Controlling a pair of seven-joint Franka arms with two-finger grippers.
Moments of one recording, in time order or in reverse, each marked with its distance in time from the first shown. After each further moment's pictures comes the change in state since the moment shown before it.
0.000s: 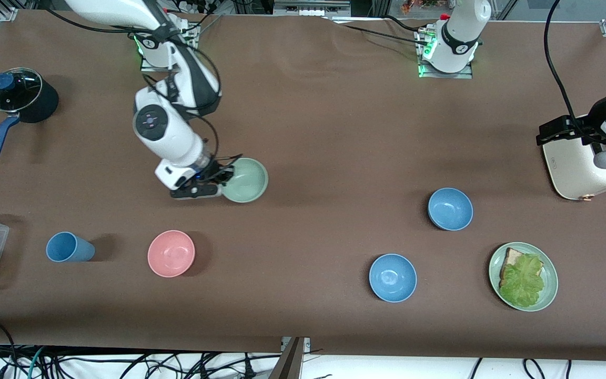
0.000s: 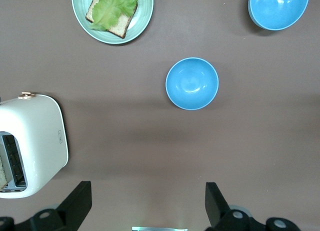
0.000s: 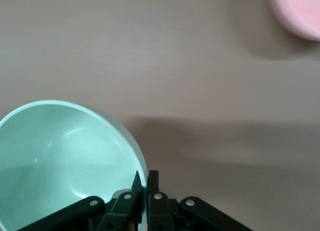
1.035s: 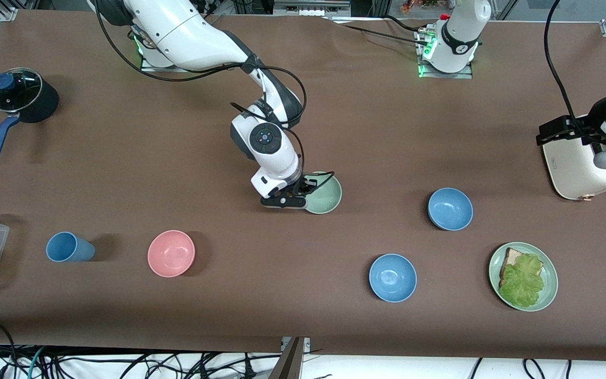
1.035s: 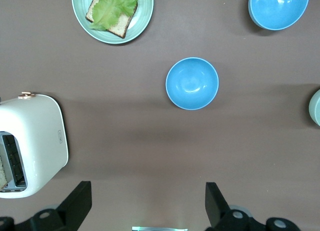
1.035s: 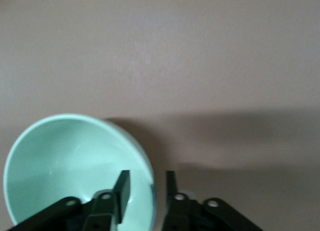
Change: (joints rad) left arm 0.000 0.002 0.000 0.000 0.000 0.000 0.000; right arm 0.271 0.401 -0.068 0.451 -0.077 0.016 0.342
